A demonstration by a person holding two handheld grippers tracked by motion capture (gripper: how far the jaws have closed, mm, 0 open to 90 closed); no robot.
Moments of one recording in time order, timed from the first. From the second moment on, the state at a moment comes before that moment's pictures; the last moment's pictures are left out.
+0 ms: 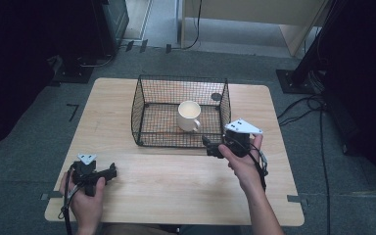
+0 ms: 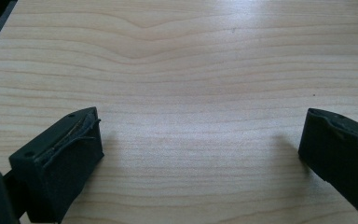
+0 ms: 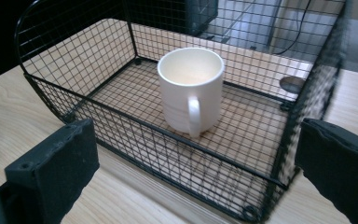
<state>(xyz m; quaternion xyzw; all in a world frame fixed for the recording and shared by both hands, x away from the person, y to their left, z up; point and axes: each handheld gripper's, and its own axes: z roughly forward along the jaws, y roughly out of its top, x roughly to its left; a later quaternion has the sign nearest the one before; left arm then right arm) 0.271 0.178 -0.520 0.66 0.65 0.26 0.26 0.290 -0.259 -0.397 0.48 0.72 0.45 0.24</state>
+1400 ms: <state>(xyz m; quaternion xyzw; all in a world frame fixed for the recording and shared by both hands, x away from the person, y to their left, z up) 0.271 0.178 -0.520 0.67 0.65 0.26 0.26 0.231 -0.385 -0.472 0.58 0.66 0.39 0.27</state>
